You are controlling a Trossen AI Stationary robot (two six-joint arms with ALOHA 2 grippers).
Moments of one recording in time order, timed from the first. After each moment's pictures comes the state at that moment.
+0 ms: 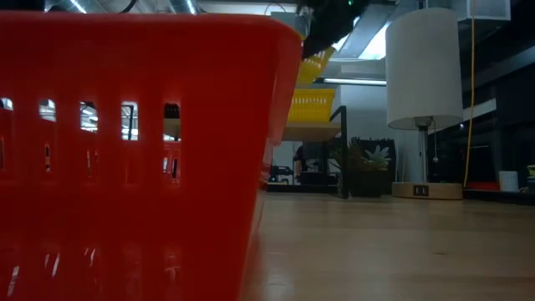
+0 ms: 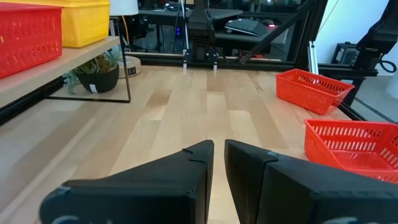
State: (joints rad) left arm -0.14 0.10 0.01 0.04 -0.17 -0.07; right arm -0.29 1.55 1.49 -0.66 0.03 -0.45
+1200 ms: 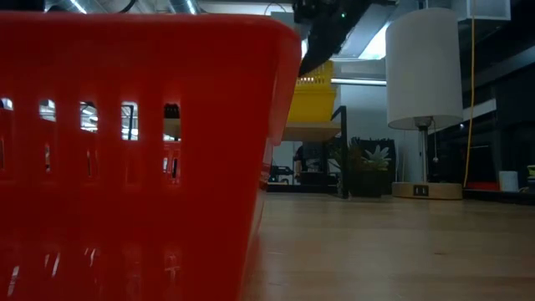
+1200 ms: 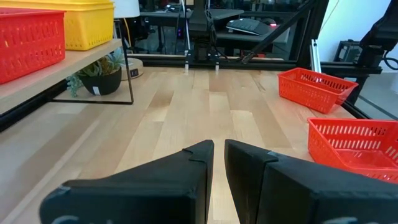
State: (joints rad) left arm -0.14 0.10 0.01 0.04 -0.18 -0.05; right arm -0.34 1.62 1.56 -0.76 0.05 -0.36
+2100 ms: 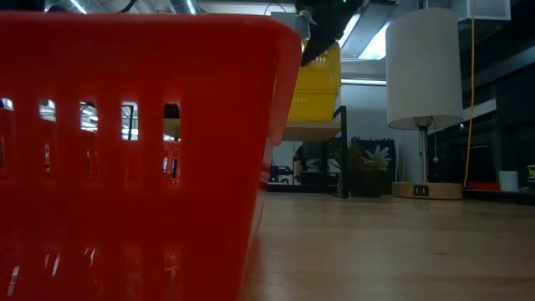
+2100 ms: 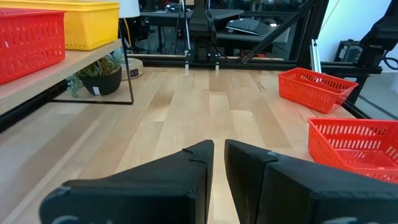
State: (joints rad) left arm -0.14 0.10 0.01 0.04 -0.18 -0.05; right arm -0.29 1.62 1.66 -0.86 0.20 -0.33
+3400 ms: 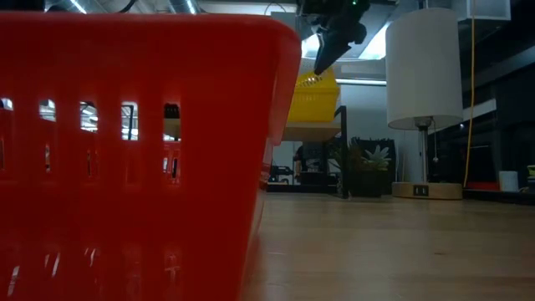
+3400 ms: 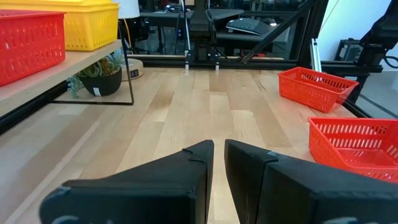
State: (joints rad) left arm -0.14 0.10 0.01 0.04 -0.18 -0.04; right arm -0.25 1.63 1.65 -1.01 0.30 -0.42
